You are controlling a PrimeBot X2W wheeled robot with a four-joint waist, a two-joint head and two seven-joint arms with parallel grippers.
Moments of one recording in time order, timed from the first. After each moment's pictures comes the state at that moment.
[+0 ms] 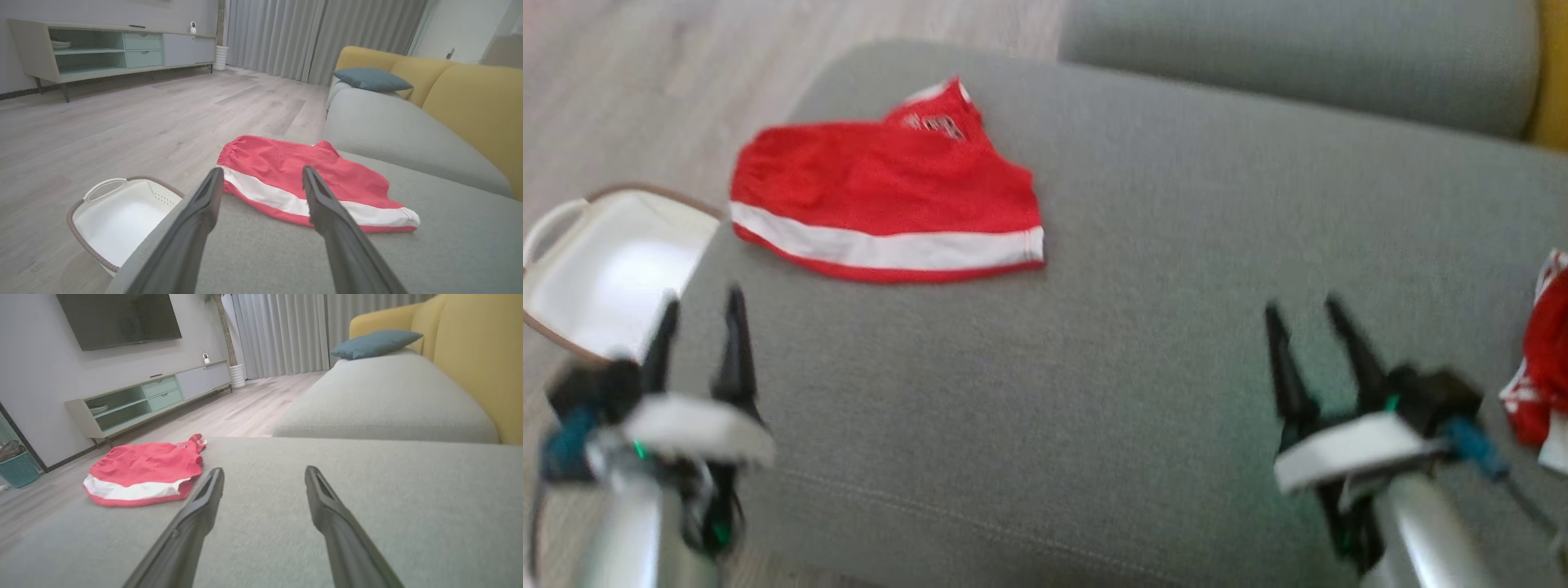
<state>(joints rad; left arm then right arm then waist) -0.19 0.13 0.05 0.36 -0.24 -0.11 -0.23 -0.14 -0.05 0.12 0.34 0.20 0.13 -0.24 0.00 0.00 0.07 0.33</state>
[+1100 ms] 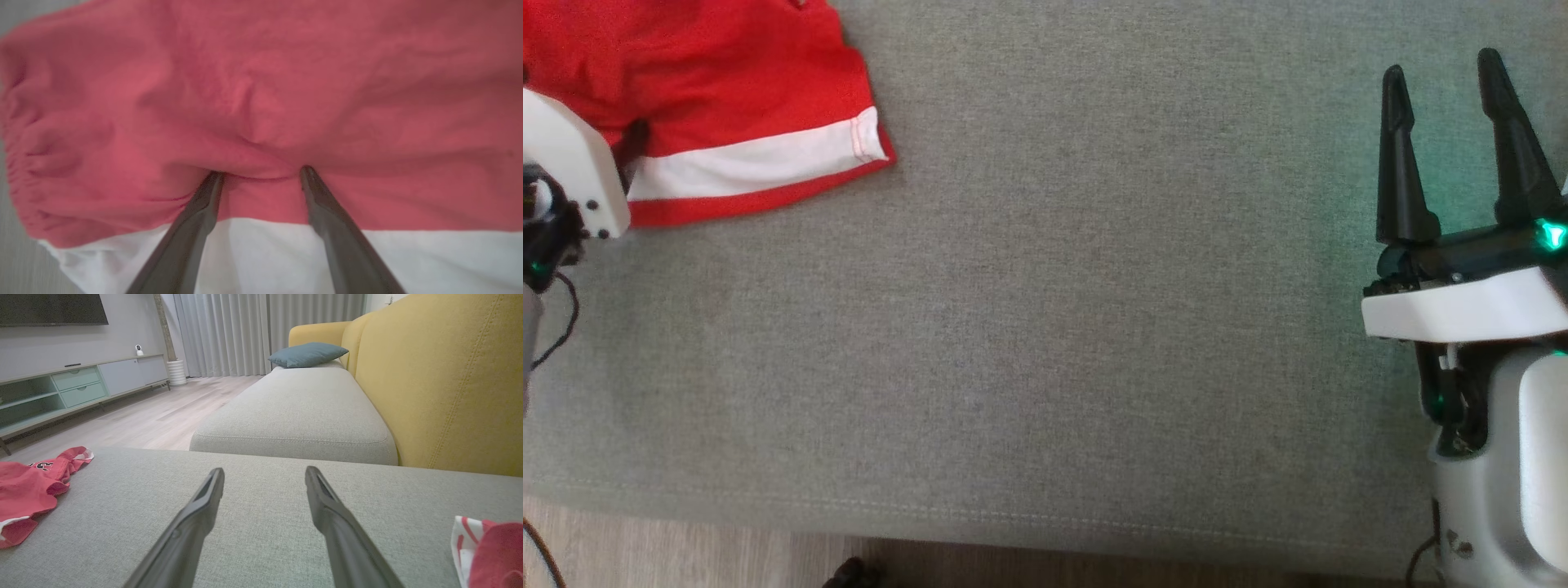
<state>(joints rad) -0.98 0.49 -0.55 1.00 -0.63 -0.13 0.31 -0.30 -0.05 0.00 -0.17 0.05 0.13 0.00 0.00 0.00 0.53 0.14</state>
